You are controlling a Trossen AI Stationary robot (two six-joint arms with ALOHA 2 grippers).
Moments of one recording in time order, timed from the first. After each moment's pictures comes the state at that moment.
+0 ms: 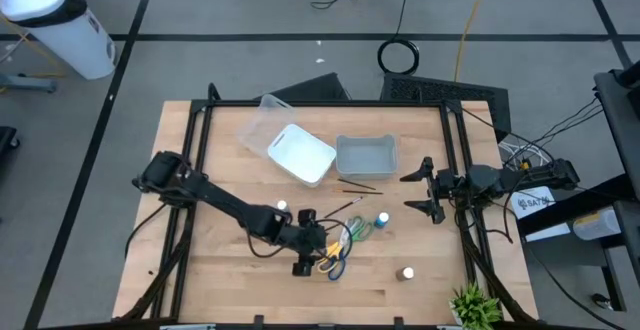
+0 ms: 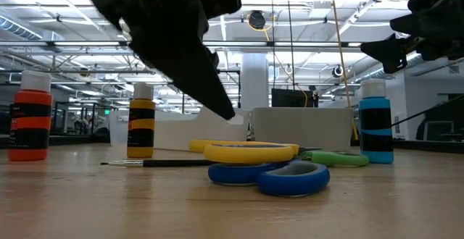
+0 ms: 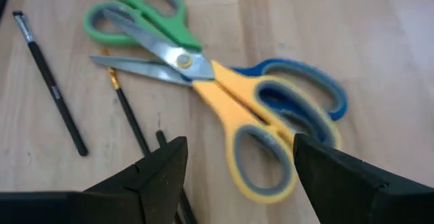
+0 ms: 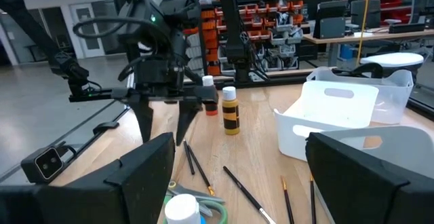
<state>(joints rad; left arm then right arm) -0.38 1.89 1.15 -0.13 -0.13 -0.25 0.18 0.07 0.02 0.06 0.10 0.11</state>
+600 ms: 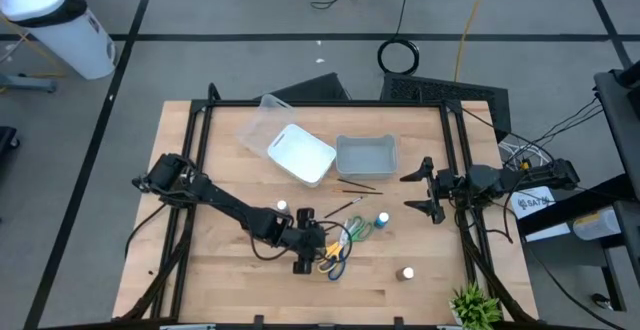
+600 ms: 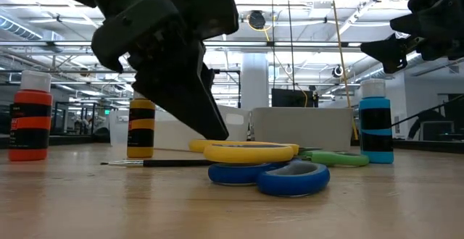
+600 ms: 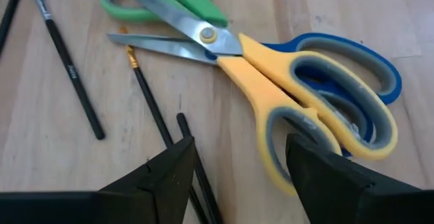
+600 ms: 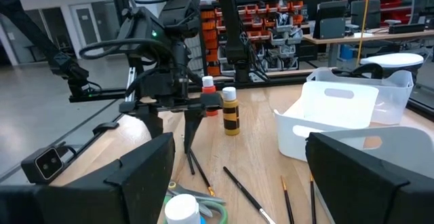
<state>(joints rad) -0.38 1.92 1.13 -0.13 -0.20 -0.25 0.18 0.07 0.02 0.06 0.10 0.11</state>
